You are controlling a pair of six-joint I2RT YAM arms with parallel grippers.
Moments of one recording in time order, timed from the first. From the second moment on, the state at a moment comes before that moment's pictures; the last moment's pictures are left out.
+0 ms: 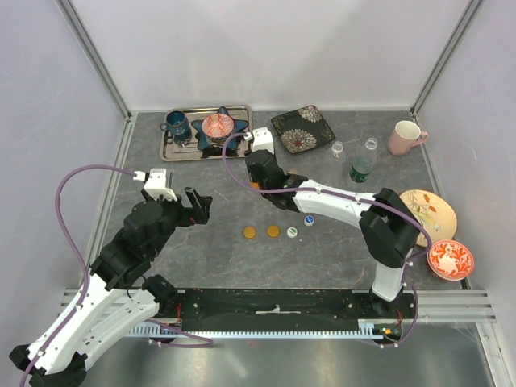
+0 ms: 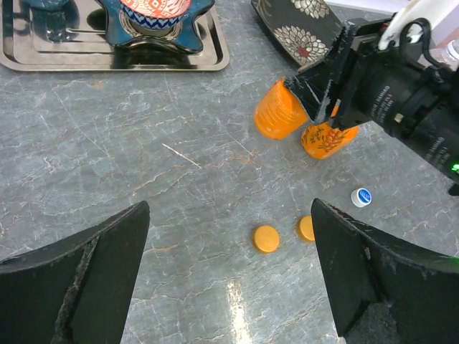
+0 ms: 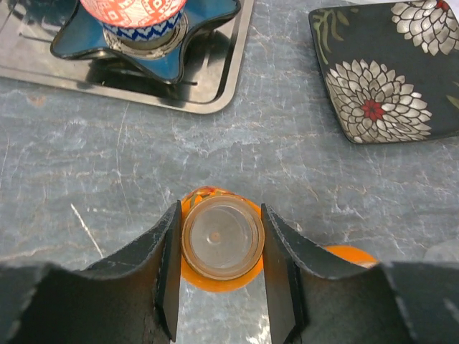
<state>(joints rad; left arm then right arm) -0.65 0.54 0.76 -0.51 -0.36 -0.41 0.88 1.81 1.32 0.03 0.62 0.24</state>
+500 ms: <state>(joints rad) -0.65 0.53 0.76 -0.52 -0.36 -0.40 0.87 2.02 1.38 0.16 0.68 0.25</state>
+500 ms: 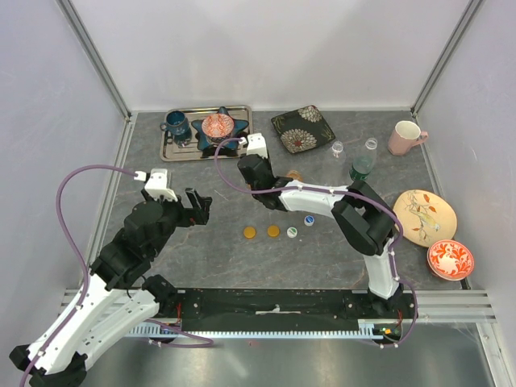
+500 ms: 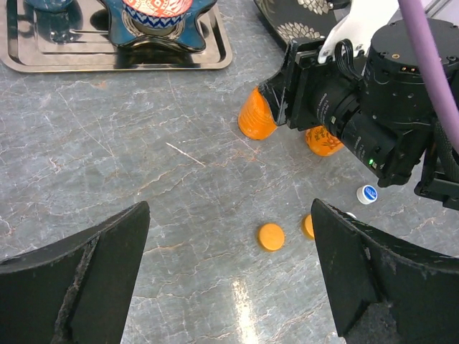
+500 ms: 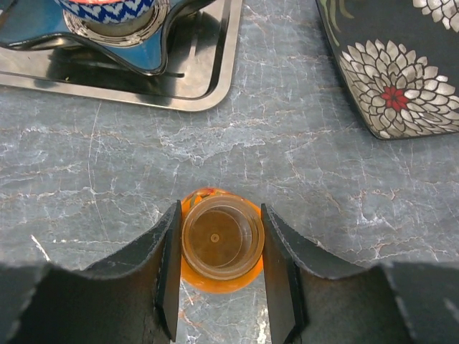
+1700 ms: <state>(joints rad) -0.65 0.84 0.77 -0.52 -0.29 -0.47 0.92 0.85 1.07 -0.20 0.55 0.31</state>
